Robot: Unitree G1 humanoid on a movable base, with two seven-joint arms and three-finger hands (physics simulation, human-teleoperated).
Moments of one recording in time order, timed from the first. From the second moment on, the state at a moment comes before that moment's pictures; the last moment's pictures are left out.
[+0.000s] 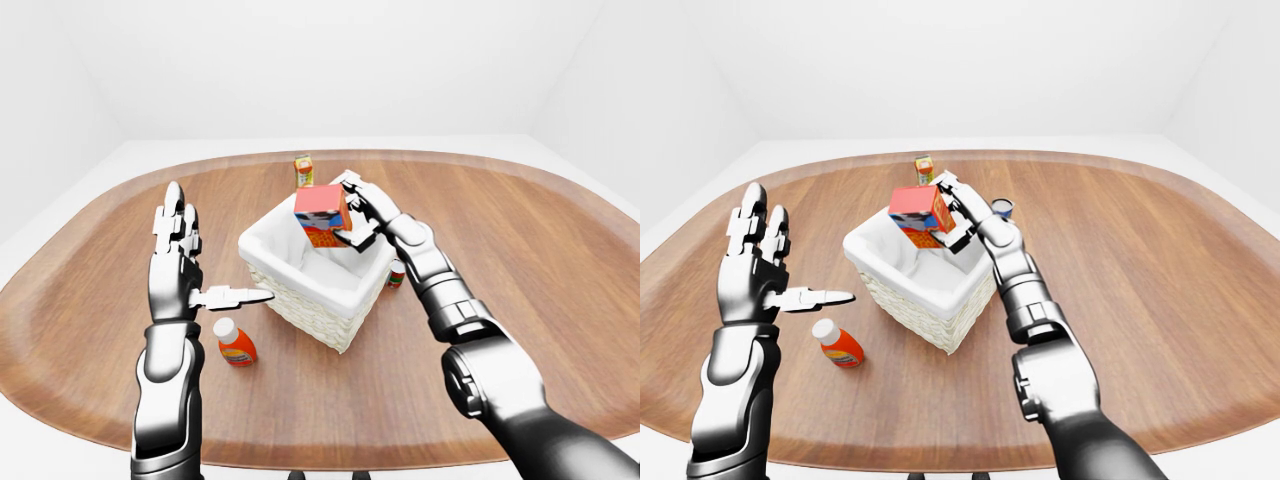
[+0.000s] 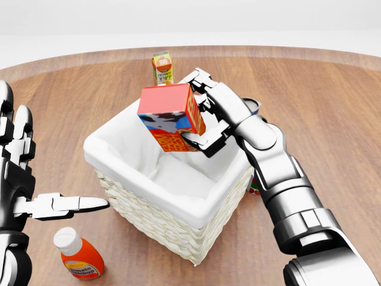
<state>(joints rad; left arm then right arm) -0.08 0.09 0.18 -0.39 -0.01 0.09 -0.04 -0.96 -0.12 0.00 0.89 -0.19 -0.09 0.35</state>
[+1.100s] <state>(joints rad) -0.08 0.09 0.18 -0.38 -0.02 0.09 -0.04 -1.05 -0.10 -0.02 1.14 -0.25 -0.09 0.28</state>
